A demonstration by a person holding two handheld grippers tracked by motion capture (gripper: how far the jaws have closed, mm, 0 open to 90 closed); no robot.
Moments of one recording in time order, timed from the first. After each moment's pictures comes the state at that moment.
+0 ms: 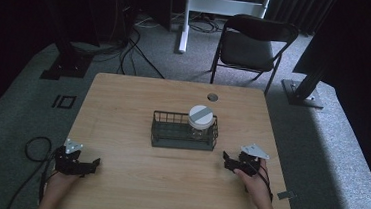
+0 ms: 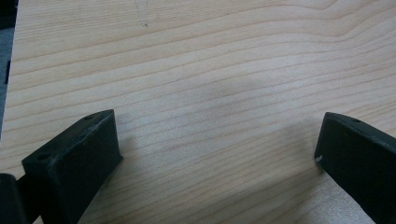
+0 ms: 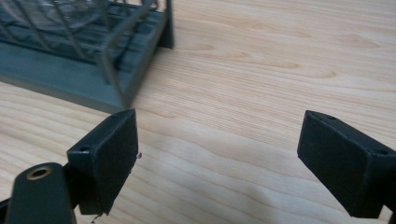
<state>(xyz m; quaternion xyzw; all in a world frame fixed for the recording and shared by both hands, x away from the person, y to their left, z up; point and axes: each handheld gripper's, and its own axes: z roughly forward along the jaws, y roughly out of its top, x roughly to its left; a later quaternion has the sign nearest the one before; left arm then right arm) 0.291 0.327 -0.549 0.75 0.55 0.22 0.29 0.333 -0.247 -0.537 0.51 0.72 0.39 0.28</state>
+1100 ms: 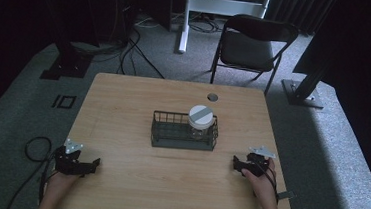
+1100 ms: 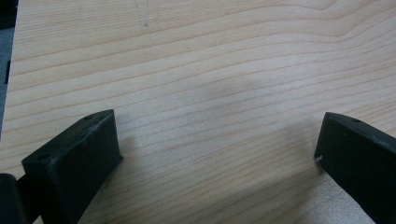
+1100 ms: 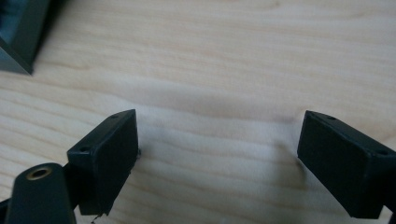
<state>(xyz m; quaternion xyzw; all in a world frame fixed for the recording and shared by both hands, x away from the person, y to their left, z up) 0.291 0.327 -0.549 0.75 0.55 0.22 0.29 0.338 -0.277 -0.551 0.58 0.71 0.31 0.26</state>
